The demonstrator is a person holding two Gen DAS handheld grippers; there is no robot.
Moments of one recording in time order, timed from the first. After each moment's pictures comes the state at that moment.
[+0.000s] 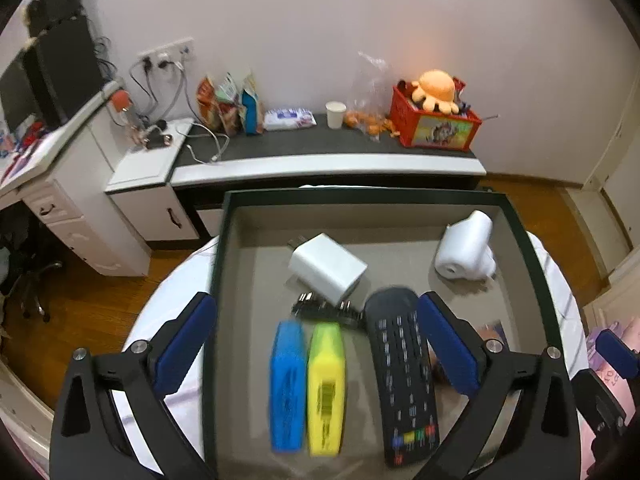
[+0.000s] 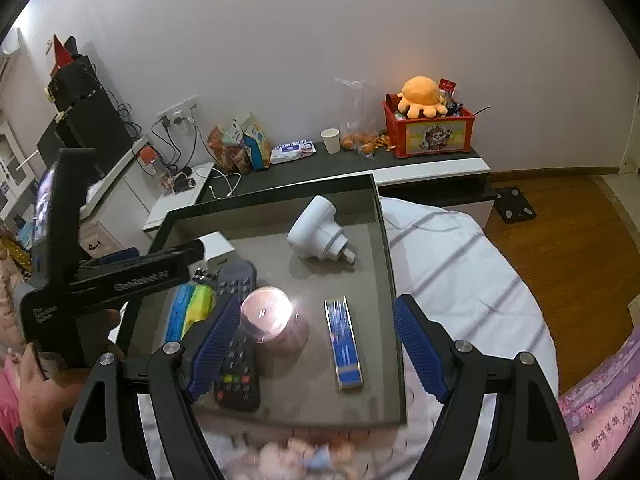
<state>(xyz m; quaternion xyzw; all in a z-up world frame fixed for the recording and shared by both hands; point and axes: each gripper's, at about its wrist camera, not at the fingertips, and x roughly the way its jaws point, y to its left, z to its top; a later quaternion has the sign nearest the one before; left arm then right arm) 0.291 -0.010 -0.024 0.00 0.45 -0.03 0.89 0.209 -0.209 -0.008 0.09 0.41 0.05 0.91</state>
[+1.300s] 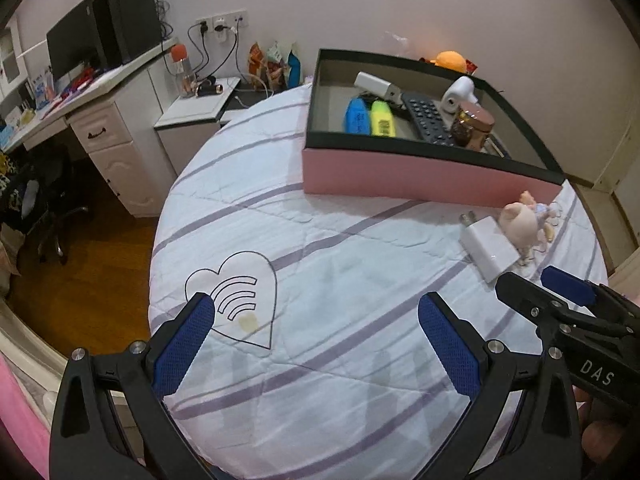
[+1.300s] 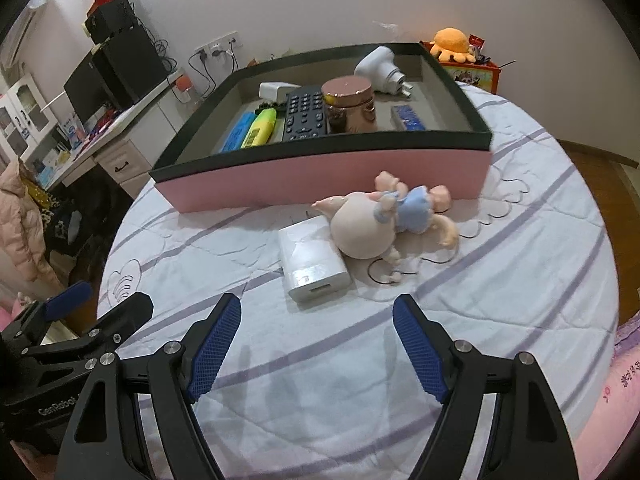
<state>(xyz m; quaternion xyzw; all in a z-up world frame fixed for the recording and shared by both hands) 0.066 0.044 -0.081 -0.02 0.46 0.01 0.89 0.083 -0.146 -0.089 0.07 0.47 0.10 0.87</state>
